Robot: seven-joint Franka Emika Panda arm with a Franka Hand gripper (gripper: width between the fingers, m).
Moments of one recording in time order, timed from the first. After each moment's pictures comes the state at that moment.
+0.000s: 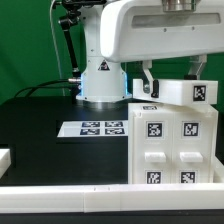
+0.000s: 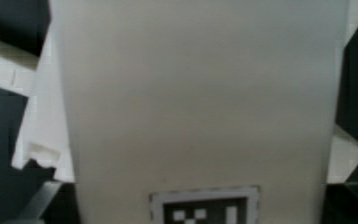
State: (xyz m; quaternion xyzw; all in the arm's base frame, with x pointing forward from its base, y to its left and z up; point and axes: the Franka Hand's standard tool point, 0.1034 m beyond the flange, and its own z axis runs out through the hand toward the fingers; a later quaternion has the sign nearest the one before) arm 0.616 0.071 0.158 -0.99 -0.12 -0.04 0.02
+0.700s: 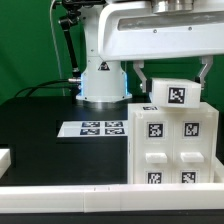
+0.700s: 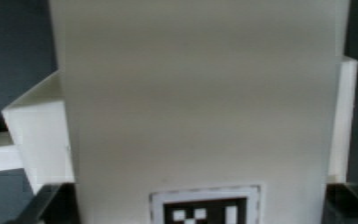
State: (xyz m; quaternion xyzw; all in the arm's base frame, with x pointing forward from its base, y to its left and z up) arm 0.617 0.072 0.158 -0.99 0.10 -0.04 0.03
